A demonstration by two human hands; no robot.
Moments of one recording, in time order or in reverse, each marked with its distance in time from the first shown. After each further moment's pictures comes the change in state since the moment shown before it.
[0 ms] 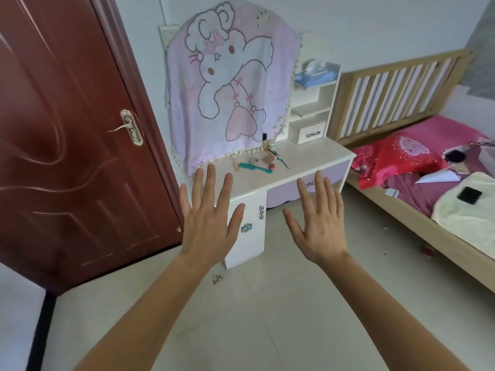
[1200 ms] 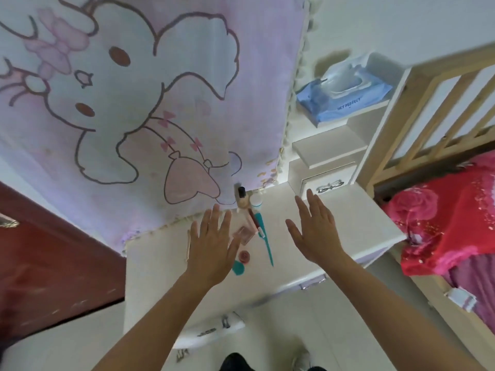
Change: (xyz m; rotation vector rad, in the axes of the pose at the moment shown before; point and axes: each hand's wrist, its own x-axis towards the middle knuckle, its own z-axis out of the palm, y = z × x) left_hand 0.484 0.008 0.491 0.063 -0.595 -0.244; right_hand 0.499 0.351 0.394 0.112 -0.485 0.036
